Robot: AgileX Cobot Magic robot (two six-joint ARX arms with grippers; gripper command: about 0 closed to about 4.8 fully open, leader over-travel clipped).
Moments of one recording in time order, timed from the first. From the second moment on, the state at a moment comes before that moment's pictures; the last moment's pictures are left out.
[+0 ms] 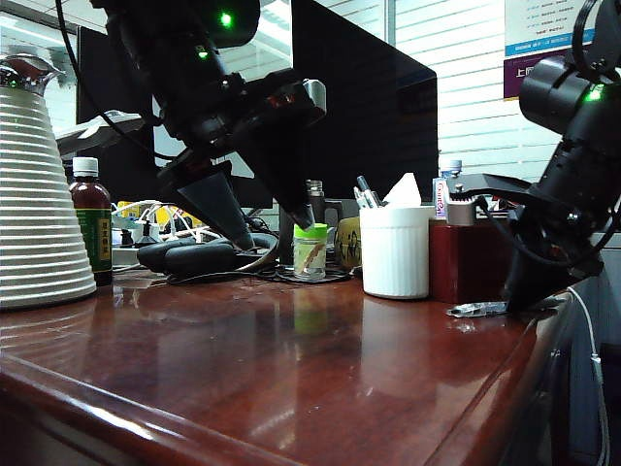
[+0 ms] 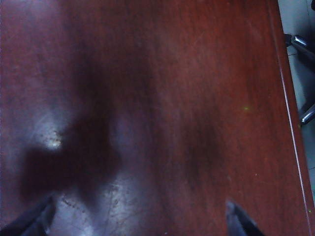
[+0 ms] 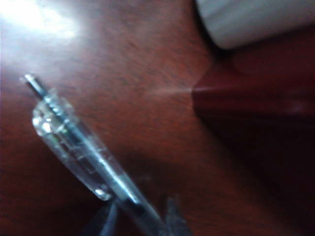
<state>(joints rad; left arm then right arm) -0.61 1.69 1.33 -0.77 0.31 0.17 0.20 1.68 1.01 -0.38 -0.19 -1.10</state>
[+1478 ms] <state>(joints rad) -0.60 1.69 1.33 -0.69 0.26 0.16 0.33 1.52 1.00 0.55 -0.37 -0.09</state>
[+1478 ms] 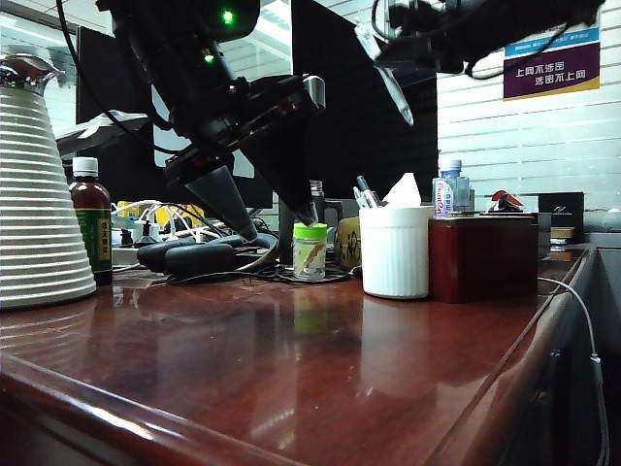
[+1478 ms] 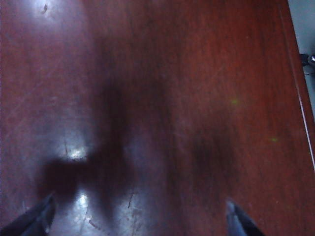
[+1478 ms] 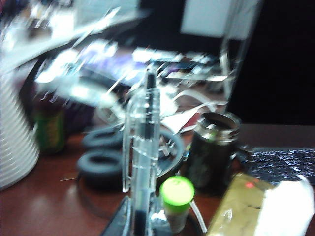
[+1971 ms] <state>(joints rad) -0.60 1.69 1.33 -0.62 0.23 0.16 0.29 1.76 1.00 0.80 -0.38 0.13</state>
